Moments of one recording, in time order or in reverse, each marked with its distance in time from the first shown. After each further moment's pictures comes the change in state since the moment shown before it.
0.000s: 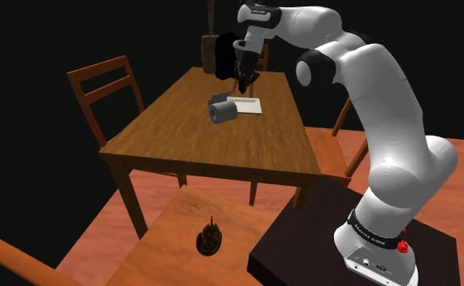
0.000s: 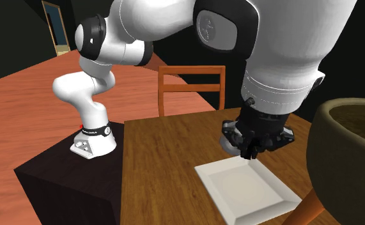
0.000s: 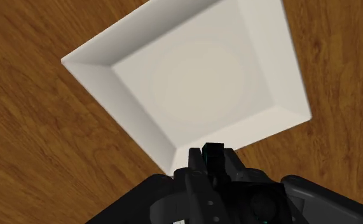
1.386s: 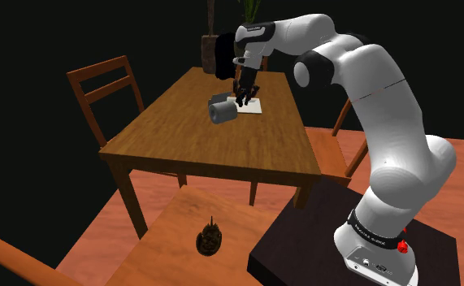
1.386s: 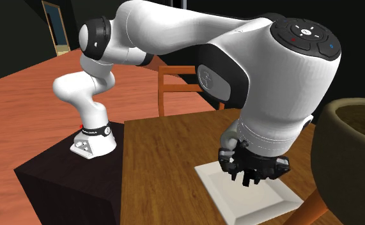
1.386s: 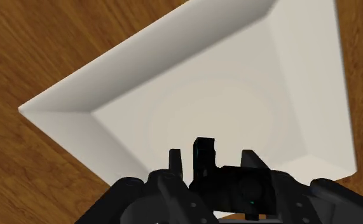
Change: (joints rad) arm 0.034 0.003 -0.005 -0.178 0.001 0.161 -0.069
